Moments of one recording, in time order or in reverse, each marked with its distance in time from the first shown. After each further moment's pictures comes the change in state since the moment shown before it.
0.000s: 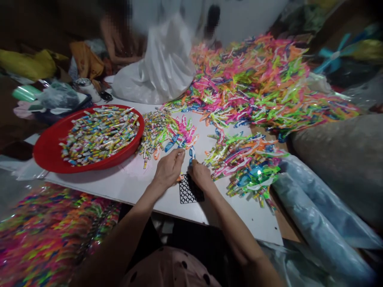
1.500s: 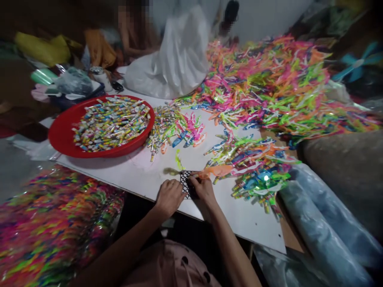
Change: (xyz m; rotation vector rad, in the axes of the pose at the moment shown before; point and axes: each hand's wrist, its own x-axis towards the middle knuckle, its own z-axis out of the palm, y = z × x) left_hand -0.096 -0.085 0.049 0.751 -0.192 0.280; right_hand -0.042 -0.013 0.051 0.986 0.114 -0.045
